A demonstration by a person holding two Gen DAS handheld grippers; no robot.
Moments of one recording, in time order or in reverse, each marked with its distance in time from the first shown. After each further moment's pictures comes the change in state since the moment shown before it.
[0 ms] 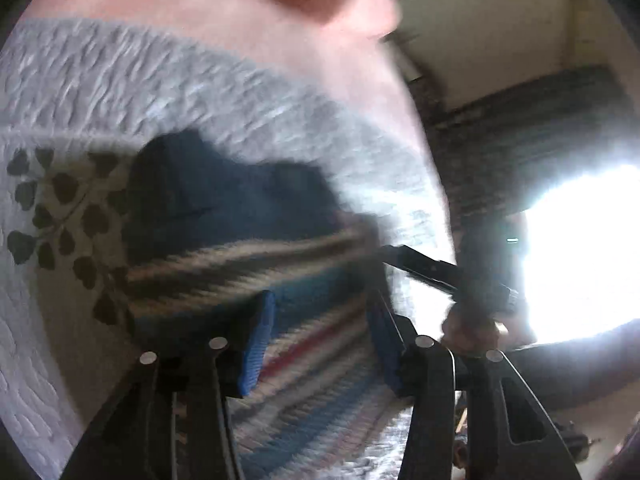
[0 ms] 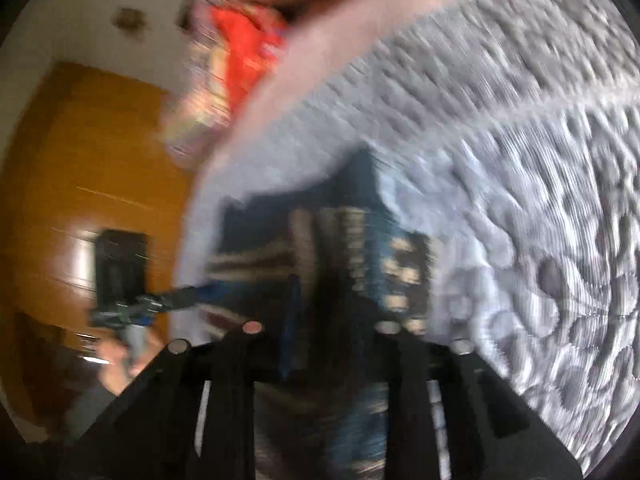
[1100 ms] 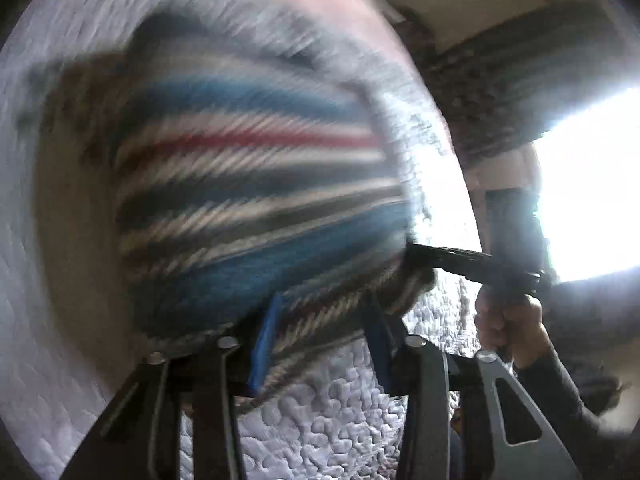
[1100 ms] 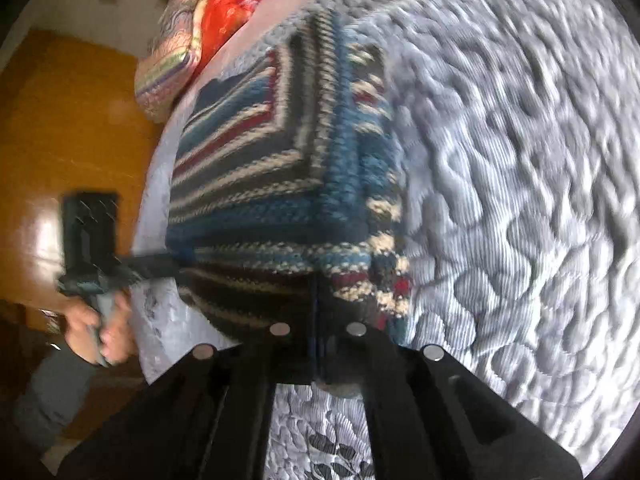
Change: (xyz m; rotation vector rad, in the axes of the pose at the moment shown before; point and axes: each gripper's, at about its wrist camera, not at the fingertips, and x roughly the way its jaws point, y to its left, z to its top) left arm 0.028 -0.009 -0.110 0.109 0.144 0.023; right arm -0.033 0.007 -0.140 0.020 0.045 -0.080
